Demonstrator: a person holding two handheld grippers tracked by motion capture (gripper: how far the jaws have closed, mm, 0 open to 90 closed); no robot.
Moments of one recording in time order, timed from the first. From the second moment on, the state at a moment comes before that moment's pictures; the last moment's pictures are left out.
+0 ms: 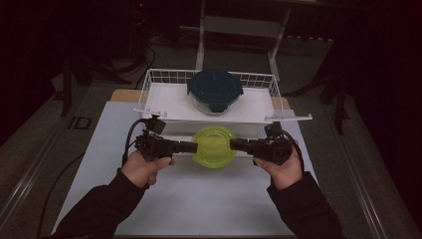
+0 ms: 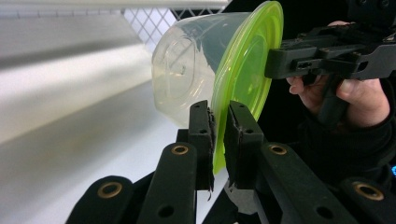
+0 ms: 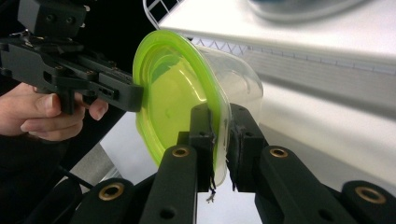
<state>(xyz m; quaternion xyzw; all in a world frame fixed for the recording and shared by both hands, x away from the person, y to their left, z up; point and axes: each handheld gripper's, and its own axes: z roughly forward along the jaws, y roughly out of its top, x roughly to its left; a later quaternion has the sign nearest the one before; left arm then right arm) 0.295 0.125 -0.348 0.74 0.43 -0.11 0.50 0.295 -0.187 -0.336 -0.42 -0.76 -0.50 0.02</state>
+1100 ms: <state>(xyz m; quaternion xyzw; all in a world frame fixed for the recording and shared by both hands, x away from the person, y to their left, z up) 0.361 0.119 -0.250 0.72 0.44 -0.04 0.53 0.365 -0.183 -0.246 -0.42 -0.73 -0.54 -0.04</state>
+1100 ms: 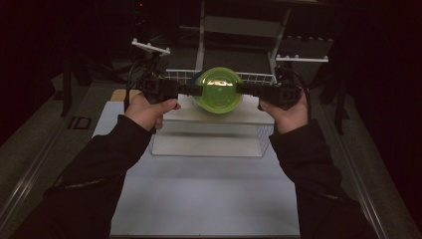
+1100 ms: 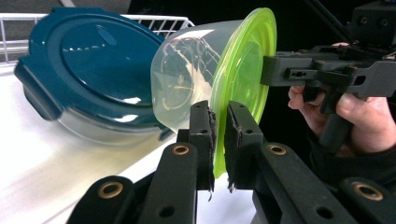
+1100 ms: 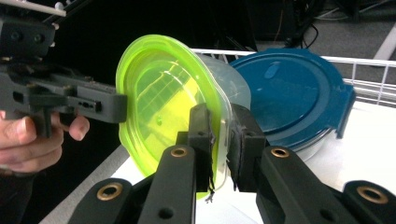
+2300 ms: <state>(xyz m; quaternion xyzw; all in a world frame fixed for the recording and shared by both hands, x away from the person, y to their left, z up) 0.426 0.118 -0.266 0.67 0.50 -0.04 0.55 0.435 -0.163 -0.244 -0.51 -0.70 -0.49 -0.04</state>
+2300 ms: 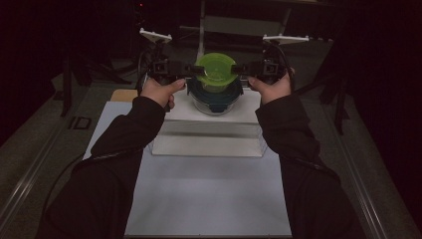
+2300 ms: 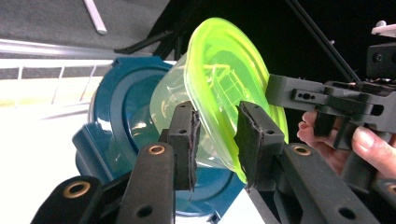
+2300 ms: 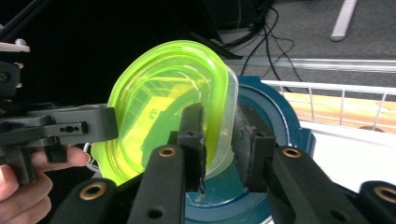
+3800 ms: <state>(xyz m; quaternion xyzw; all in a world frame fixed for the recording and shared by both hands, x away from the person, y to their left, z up) 0.393 0.105 -0.251 0.71 0.40 0.04 0.58 0.418 -0.157 -0.229 -0.45 -0.72 -0.53 -0.08</state>
